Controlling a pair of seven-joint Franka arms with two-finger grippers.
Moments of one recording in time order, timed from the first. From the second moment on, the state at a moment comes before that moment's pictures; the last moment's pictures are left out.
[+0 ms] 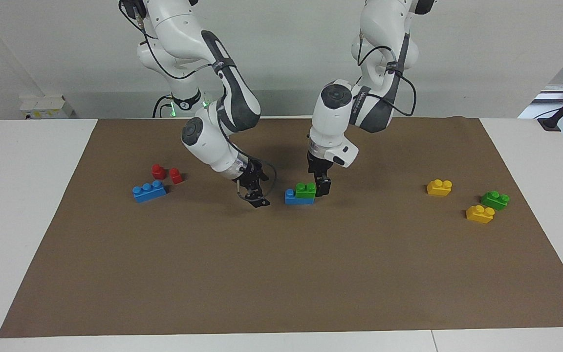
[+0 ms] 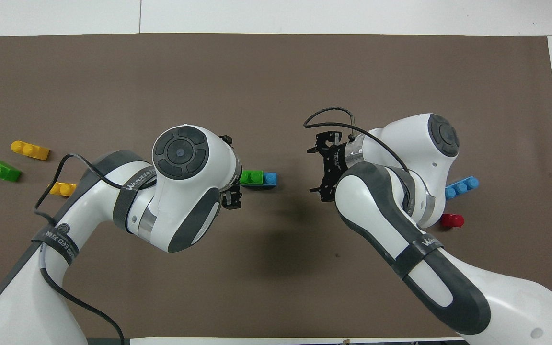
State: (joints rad) left arm -0.45 0.24 -0.17 -1.92 0.03 2.23 -2.29; right arm 0.34 0.31 0.12 -2.01 0.70 2.43 1.51
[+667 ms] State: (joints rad) left arm -0.46 0.27 -0.17 -1.92 0.03 2.23 -2.30; right arm 0.45 0.39 0.12 -2.02 0.73 2.60 1.54
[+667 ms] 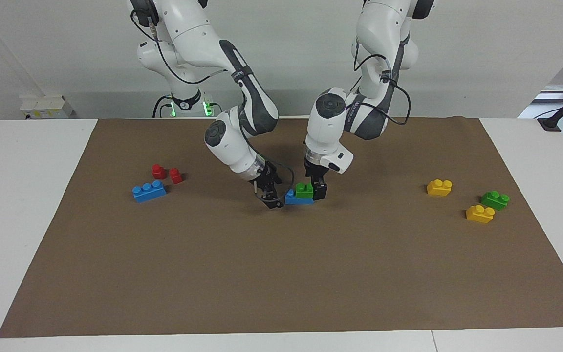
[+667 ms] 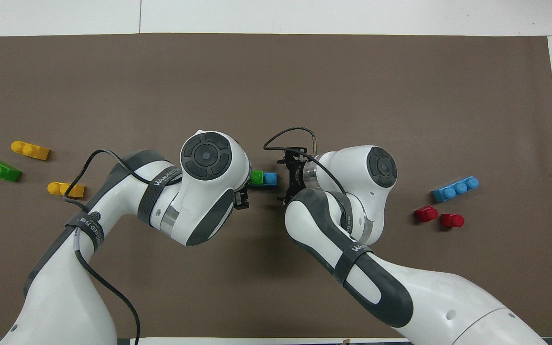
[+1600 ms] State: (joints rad) left arm -0.46 0.27 -0.17 -1.94 0.04 2.27 -2.30; right arm 0.49 0.40 0.12 -2.02 0.73 2.67 1.55
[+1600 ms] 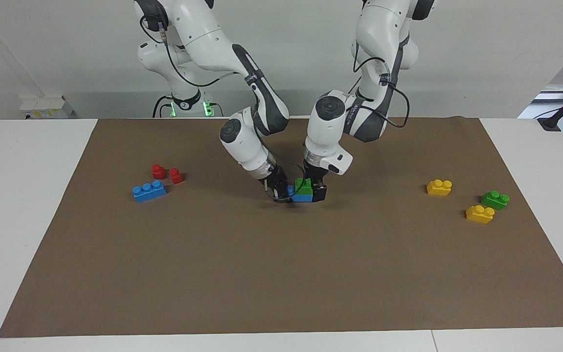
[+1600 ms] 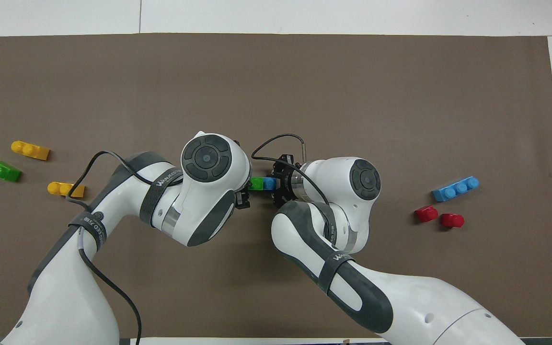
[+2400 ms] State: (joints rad) left arm -0.48 0.27 -0.17 -1.95 0.08 2.28 -2.27; right arm 0.49 0.40 0.11 -2.02 0.73 2.68 1.56
